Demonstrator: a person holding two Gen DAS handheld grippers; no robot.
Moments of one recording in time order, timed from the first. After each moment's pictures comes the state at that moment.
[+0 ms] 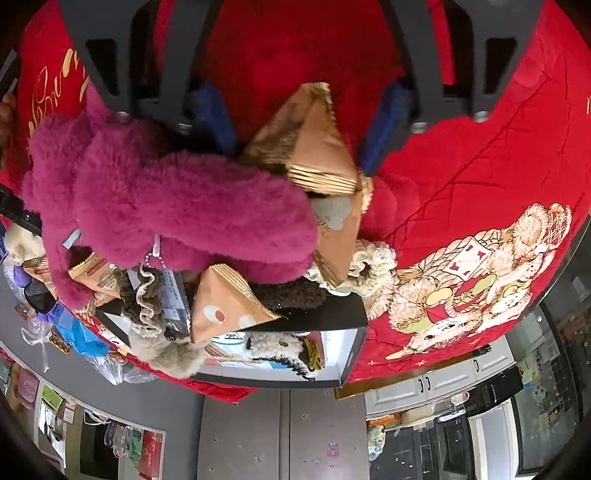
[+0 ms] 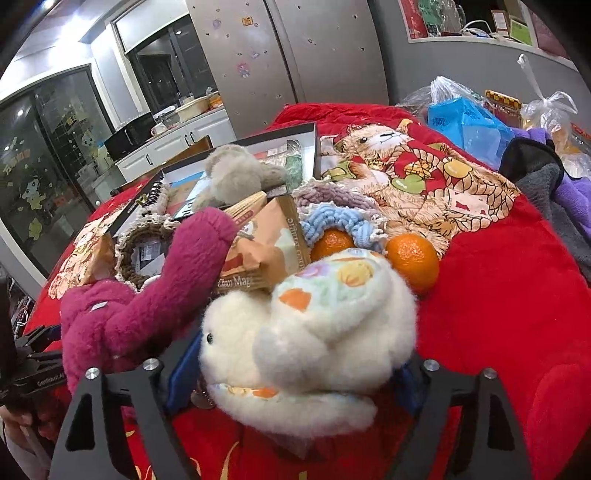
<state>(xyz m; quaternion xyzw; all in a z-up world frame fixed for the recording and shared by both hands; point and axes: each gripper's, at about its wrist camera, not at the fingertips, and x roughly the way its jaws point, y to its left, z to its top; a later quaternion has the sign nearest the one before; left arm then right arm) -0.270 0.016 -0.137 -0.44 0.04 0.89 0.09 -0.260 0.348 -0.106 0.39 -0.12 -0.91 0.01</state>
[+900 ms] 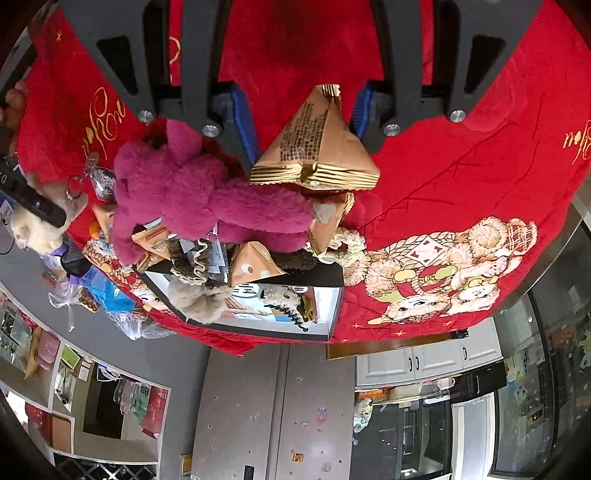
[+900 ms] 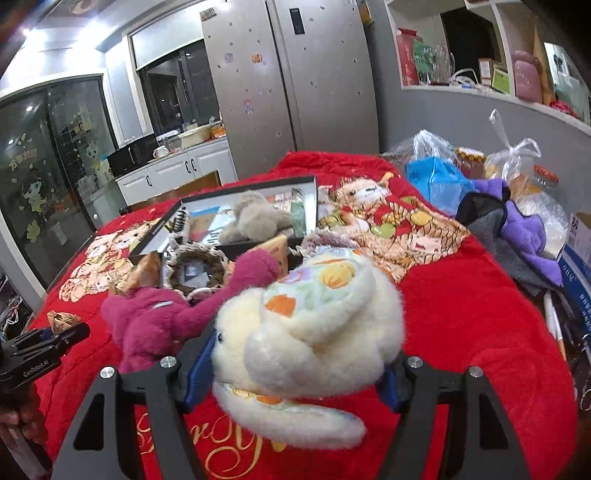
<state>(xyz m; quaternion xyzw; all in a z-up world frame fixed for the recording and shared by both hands) -0.197 -0.005 -0.076 -0.39 -0.01 0.92 0.10 -0.197 0.332 -0.046 0.33 -0.09 -0.94 -0.01</state>
